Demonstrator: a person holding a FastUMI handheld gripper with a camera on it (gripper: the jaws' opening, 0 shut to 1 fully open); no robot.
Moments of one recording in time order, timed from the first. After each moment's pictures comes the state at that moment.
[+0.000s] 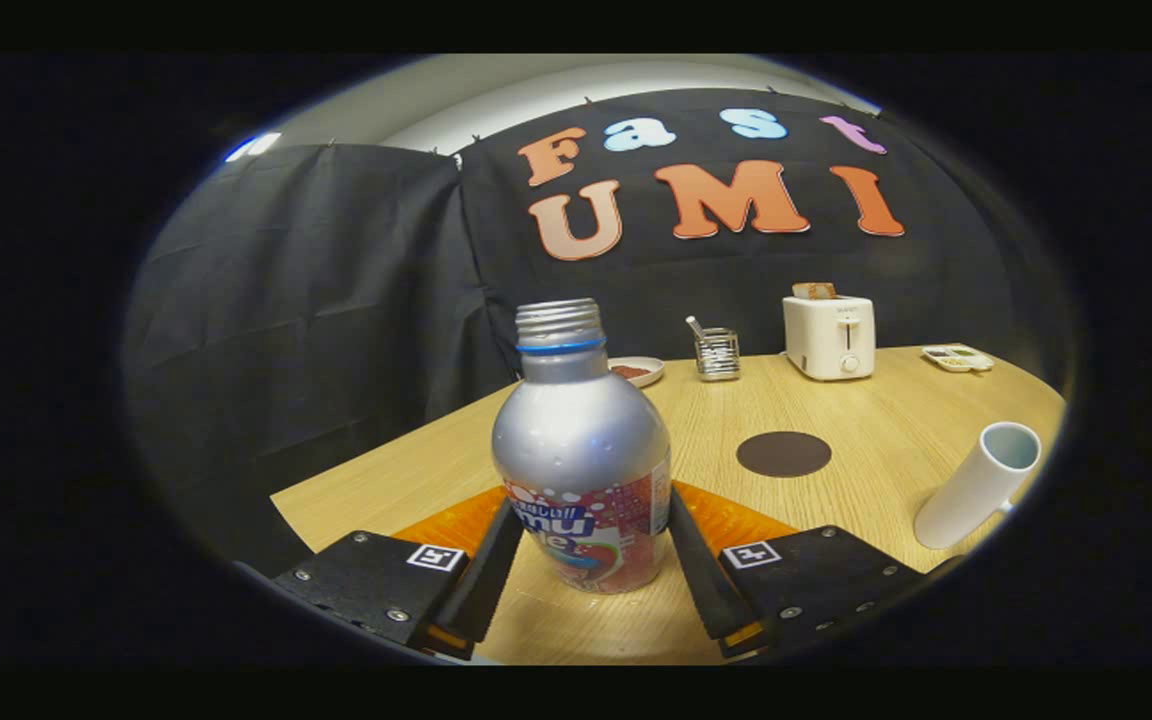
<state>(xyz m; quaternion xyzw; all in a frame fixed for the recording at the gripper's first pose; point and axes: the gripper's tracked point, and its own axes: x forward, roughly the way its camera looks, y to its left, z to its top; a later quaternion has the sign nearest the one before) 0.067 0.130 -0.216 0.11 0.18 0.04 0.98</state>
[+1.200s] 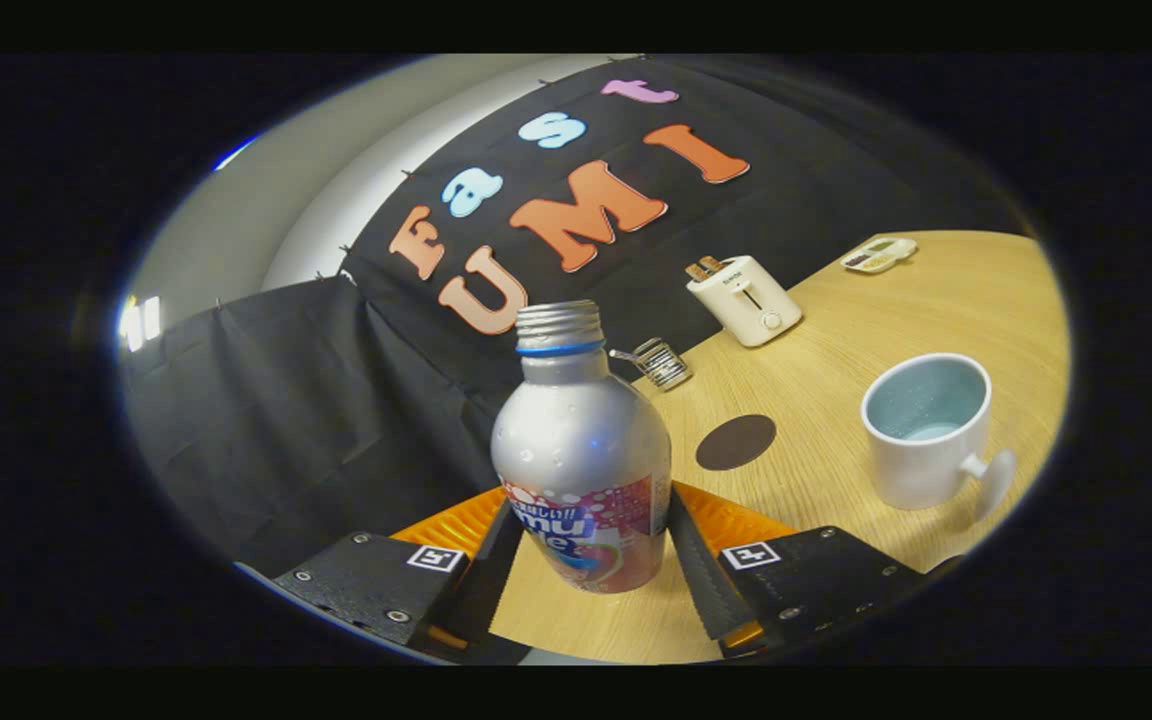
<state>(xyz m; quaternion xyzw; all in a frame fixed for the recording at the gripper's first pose) 0.034 0.045 -0.175 0.39 0.14 -0.01 0.91</state>
